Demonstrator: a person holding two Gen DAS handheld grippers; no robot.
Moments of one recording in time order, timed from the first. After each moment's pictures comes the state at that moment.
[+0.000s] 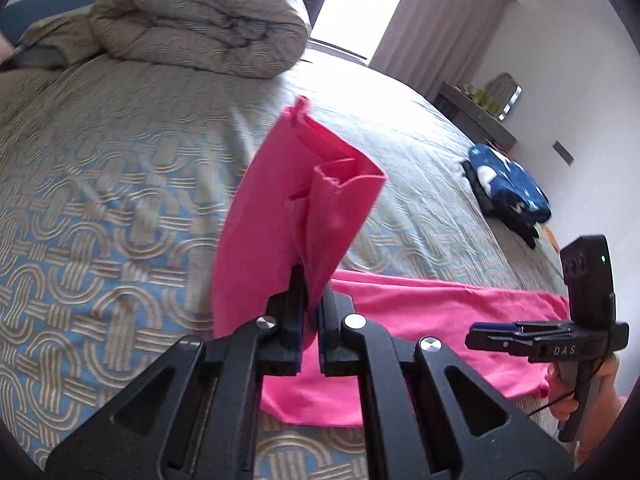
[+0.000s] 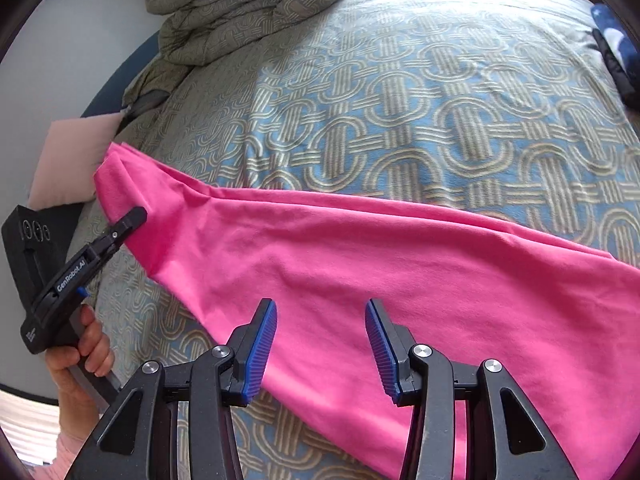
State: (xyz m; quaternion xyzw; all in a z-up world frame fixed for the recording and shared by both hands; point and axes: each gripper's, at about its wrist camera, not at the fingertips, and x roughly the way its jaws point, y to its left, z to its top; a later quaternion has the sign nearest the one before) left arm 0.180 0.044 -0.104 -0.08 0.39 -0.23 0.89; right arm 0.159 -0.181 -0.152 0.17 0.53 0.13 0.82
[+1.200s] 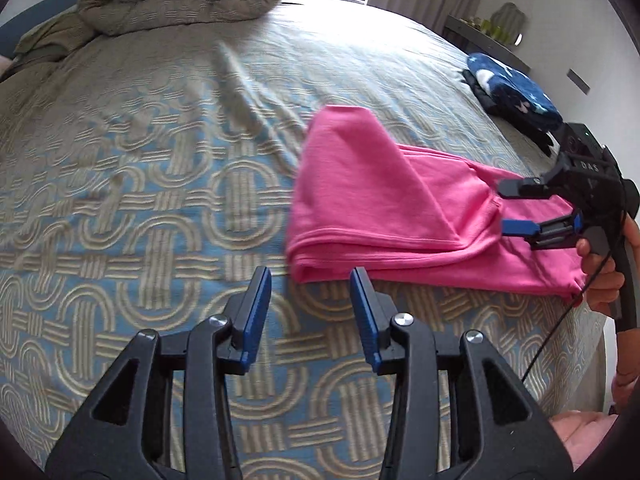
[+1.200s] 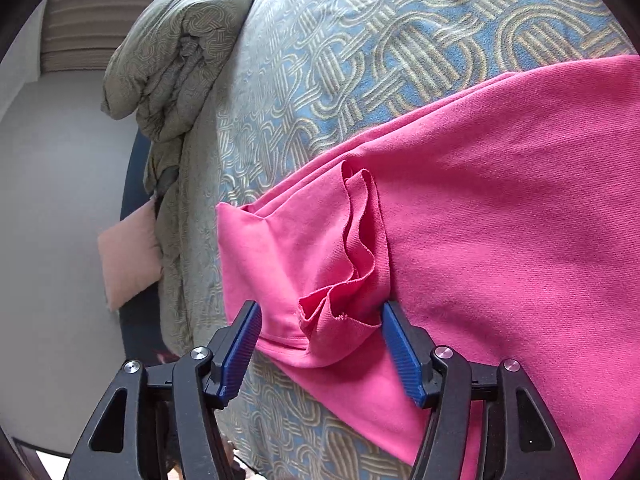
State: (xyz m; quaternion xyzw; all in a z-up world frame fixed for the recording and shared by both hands) left arm 0.105 0.039 -0.146 -0.01 0.46 -0.18 0.87; right arm 0.134 -0.274 -0.199 0.42 0.54 0.16 0.71
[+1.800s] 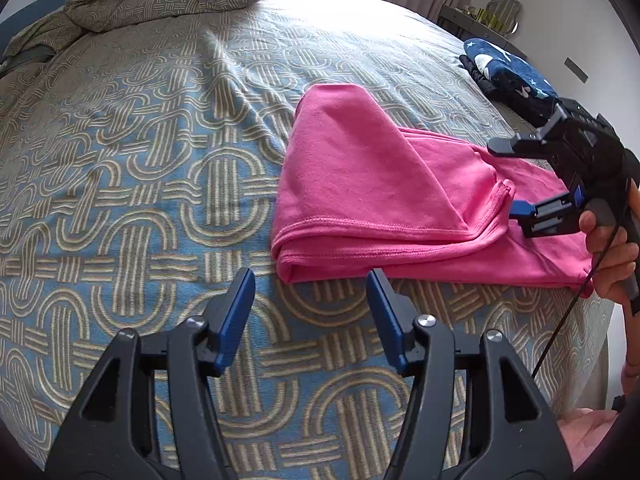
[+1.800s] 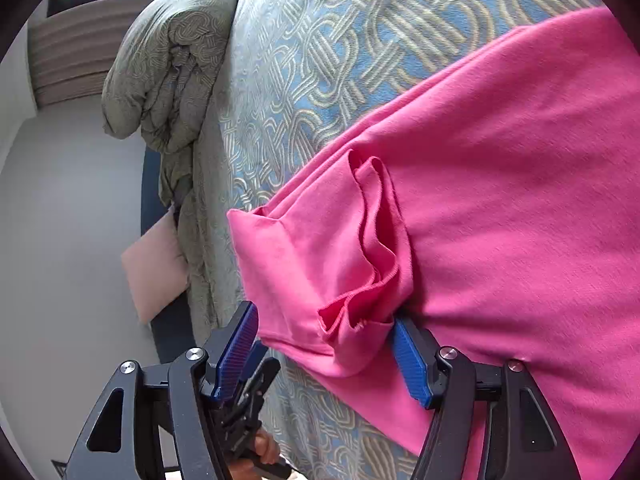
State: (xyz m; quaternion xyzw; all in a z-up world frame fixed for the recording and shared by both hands) left arm 0.112 0.013 -0.166 0.01 0.48 -0.20 0.86; right arm 0.148 -0.273 -0.212 0.49 0.54 0.18 0.67
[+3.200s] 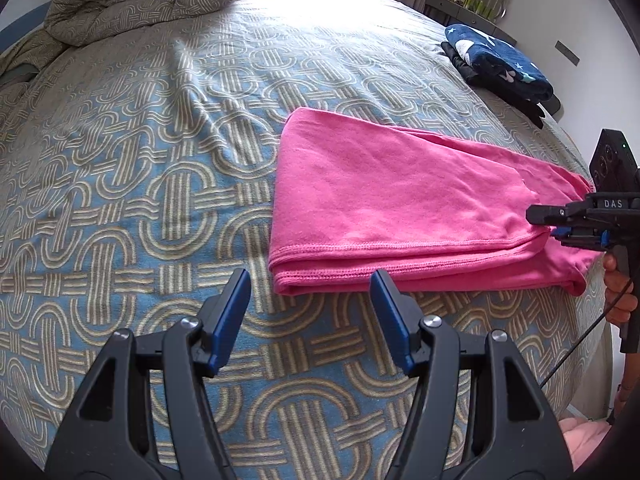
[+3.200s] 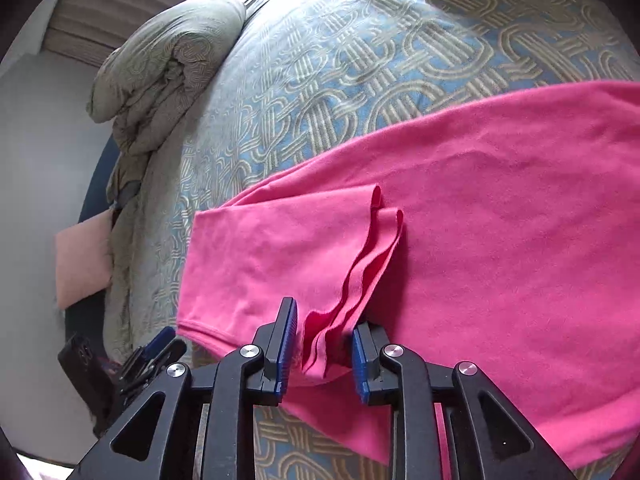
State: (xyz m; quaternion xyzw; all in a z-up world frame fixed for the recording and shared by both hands) left arm 0.108 -0.022 -0.155 0.04 0.48 -0.21 0.85; right arm 0.067 -0.332 -0.183 0.35 0.51 0.09 0.78
